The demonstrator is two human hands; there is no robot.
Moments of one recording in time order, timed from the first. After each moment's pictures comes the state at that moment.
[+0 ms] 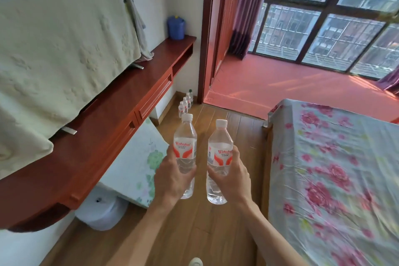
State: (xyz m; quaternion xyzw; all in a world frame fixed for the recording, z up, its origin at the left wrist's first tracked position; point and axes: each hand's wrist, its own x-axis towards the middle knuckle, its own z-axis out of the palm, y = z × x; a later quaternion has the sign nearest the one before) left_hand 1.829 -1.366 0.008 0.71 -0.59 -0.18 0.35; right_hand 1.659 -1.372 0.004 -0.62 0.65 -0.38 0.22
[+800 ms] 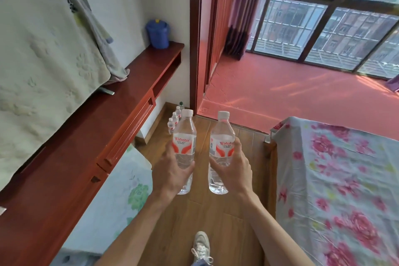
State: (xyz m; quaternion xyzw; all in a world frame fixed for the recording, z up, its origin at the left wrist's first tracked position) left_hand 1.792 -1.685 -0.014 0.70 -0.61 -0.18 0.33; right_hand 1.614 -1.691 -0.010 -0.60 0.68 -0.38 0.21
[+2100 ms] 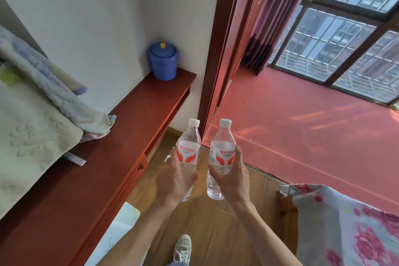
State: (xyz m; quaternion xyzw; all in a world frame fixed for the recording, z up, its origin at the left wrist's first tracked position) left_hand 1.835 -2.105 -0.042 0.74 -0.57 -0.21 0.29; right_hand 1.670 -2.121 -0.024 -0.59 0.68 -0.35 0.27
